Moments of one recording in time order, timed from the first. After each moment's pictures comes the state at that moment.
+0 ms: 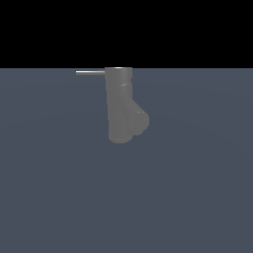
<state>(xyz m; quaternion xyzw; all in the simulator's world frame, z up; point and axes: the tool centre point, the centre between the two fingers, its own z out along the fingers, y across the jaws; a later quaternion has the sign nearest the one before) -0.106 0.061 0.444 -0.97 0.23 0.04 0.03</state>
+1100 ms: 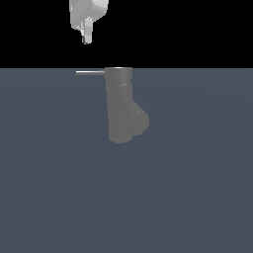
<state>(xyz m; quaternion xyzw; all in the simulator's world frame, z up) 0.024 0.111 0.358 -0.88 0.48 0.03 0.02</state>
